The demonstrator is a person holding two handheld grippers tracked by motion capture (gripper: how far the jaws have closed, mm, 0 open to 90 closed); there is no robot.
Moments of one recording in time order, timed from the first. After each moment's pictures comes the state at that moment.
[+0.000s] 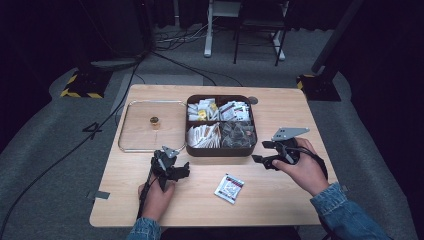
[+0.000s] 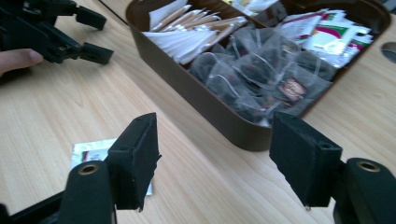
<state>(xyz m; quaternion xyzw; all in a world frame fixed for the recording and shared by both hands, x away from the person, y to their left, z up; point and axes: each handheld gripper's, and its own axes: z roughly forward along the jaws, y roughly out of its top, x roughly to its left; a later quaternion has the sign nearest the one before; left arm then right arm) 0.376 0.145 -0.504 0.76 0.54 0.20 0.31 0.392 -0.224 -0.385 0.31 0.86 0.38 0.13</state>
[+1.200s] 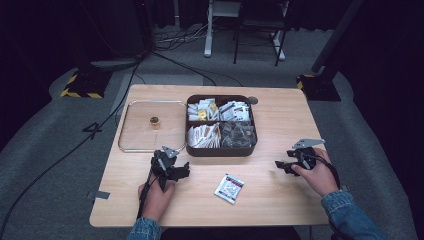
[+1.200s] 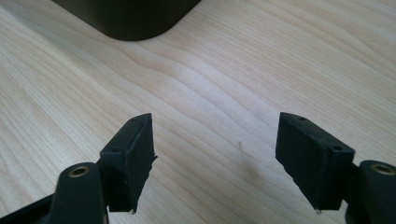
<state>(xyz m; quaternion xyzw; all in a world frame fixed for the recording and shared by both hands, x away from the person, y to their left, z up) 0.376 0.144 -0.504 0.76 0.54 0.20 0.31 0.415 -0.310 -0.475 0.39 0.85 0.33 0.15</state>
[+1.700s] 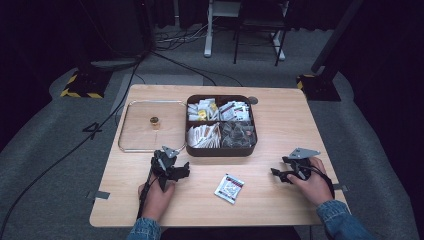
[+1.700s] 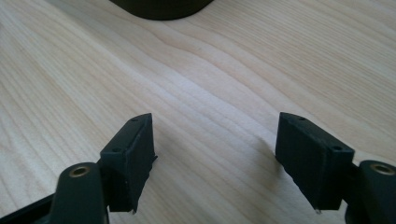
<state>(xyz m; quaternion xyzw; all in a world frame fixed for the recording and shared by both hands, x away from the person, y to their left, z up) 0.376 0.144 -0.504 0.76 0.54 0.20 0.31 0.393 -0.299 -0.498 0.36 0.85 0.35 0.17</state>
